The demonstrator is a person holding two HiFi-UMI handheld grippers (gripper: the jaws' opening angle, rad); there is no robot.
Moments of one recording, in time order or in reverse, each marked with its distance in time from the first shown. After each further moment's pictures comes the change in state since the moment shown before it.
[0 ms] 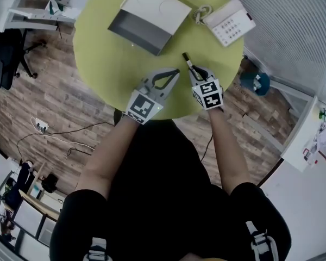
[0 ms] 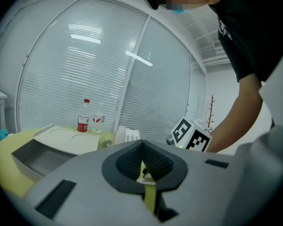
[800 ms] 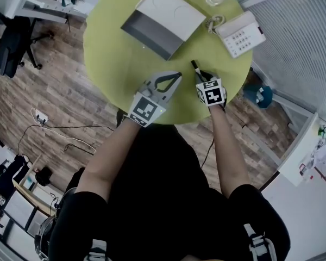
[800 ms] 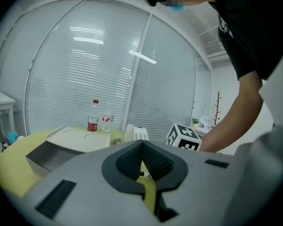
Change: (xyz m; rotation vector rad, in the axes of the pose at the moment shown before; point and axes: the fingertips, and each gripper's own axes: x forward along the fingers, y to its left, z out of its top) left arm -0.017 0.024 -0.005 0.010 0.026 0.080; right arm 0.042 -0.015 -0.027 0.026 0.196 -0.009
